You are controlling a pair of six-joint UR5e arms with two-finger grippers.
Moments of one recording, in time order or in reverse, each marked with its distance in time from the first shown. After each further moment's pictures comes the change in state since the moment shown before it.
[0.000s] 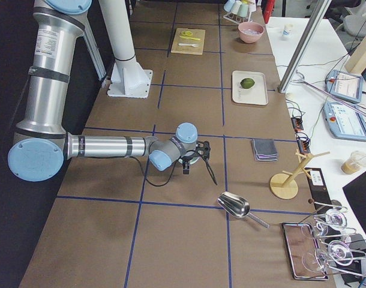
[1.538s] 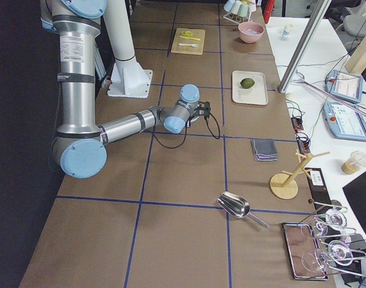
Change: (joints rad) left arm 0.000 0.001 -0.008 0.002 -0.001 0.000; right arm -0.284 0.243 0.181 -0.063 -0.089 0.444
